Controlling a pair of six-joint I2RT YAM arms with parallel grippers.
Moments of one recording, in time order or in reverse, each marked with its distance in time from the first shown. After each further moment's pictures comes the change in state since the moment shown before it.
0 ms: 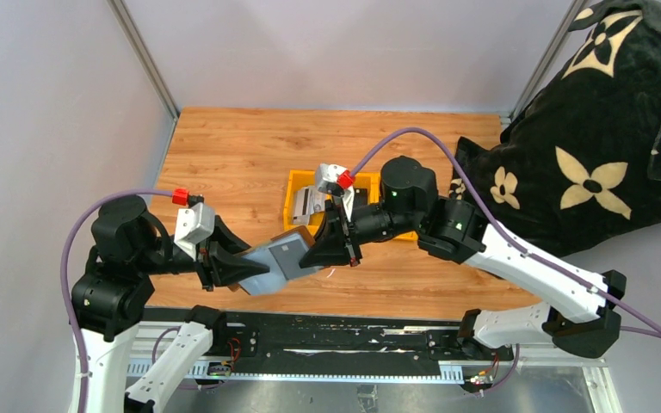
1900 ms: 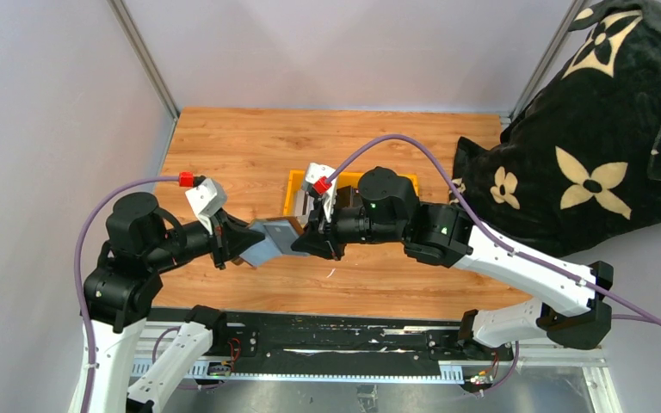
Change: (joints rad) left arm -0.006 0.005 -0.079 0.025 -0.404 -0.107; right arm 0.074 0.070 0.035 -0.068 0.361 -0.063
